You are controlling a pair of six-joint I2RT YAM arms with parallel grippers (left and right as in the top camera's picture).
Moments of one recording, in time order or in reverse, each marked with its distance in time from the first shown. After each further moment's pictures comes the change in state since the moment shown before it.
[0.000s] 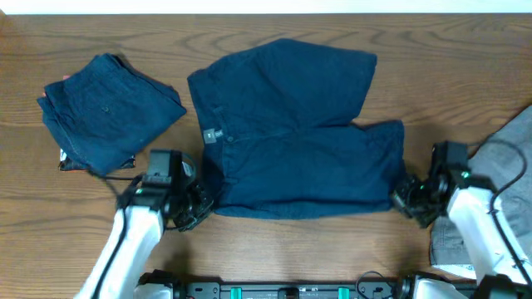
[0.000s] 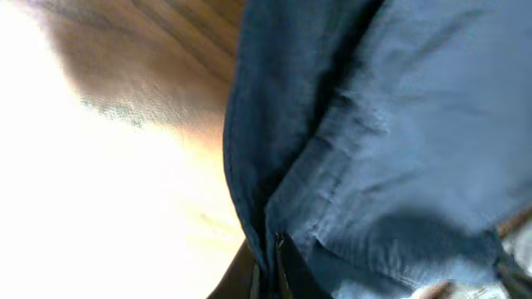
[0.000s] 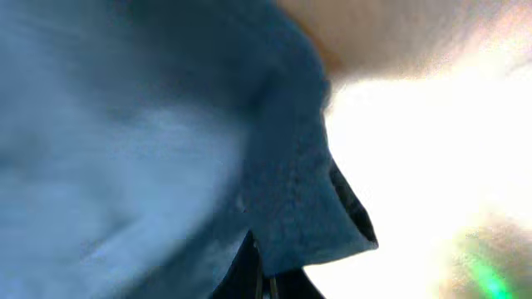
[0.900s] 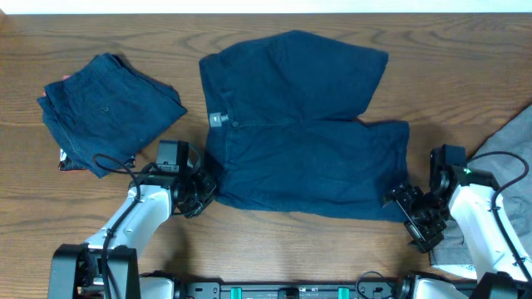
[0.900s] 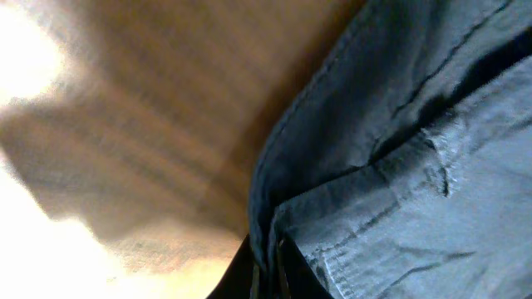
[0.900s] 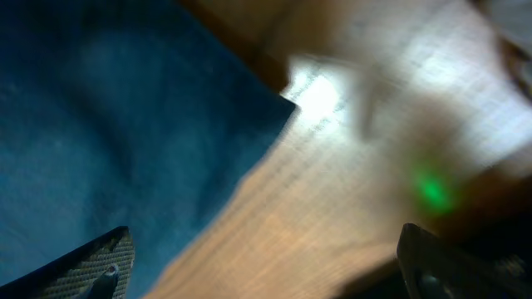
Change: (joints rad) left arm 0.000 0.280 -0.005 0.283 -0.060 -0.139; right arm 0.000 0.013 -0.005 -0.189 0.042 0.128
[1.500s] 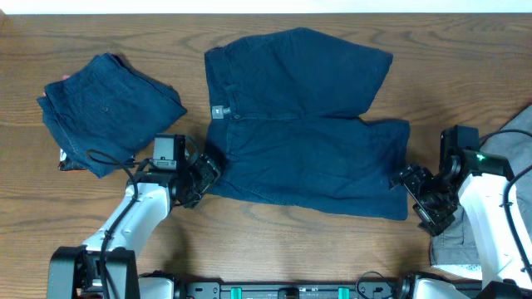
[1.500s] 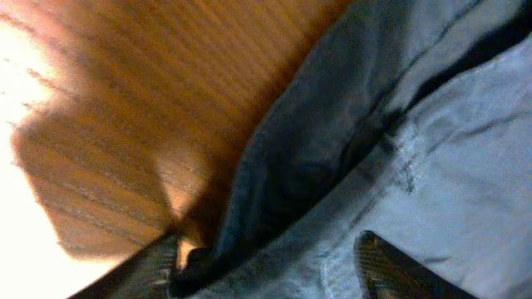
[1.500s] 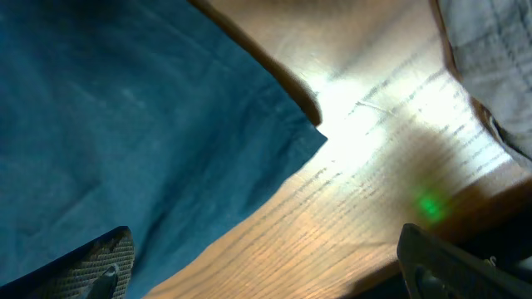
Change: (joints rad) left arm 0.005 -0.006 0.021 0.084 -0.044 -0.007; right arm 0.000 0.000 0.163 -0.082 0.035 -0.039
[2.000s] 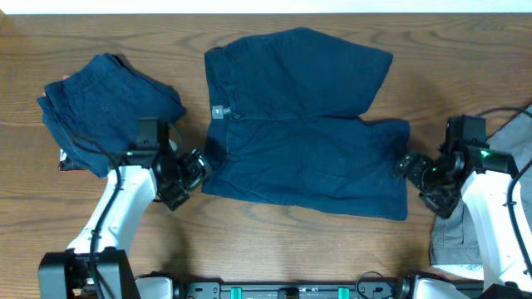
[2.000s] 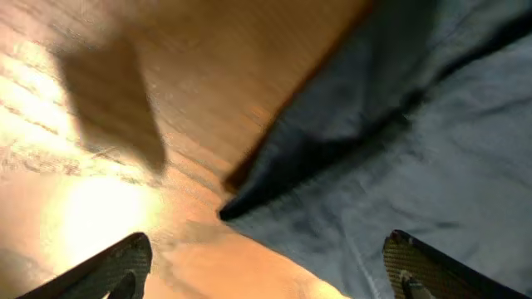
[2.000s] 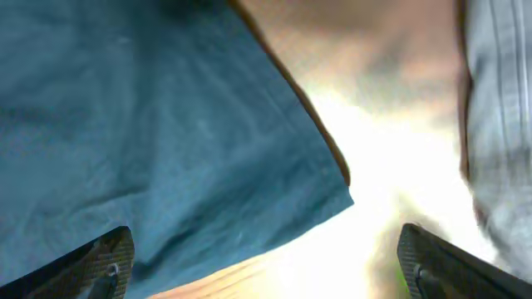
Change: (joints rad) left arm 0.098 0.011 0.160 -0.326 0.011 0.159; right arm 0.000 0.000 0.050 0.078 0.015 -0.186
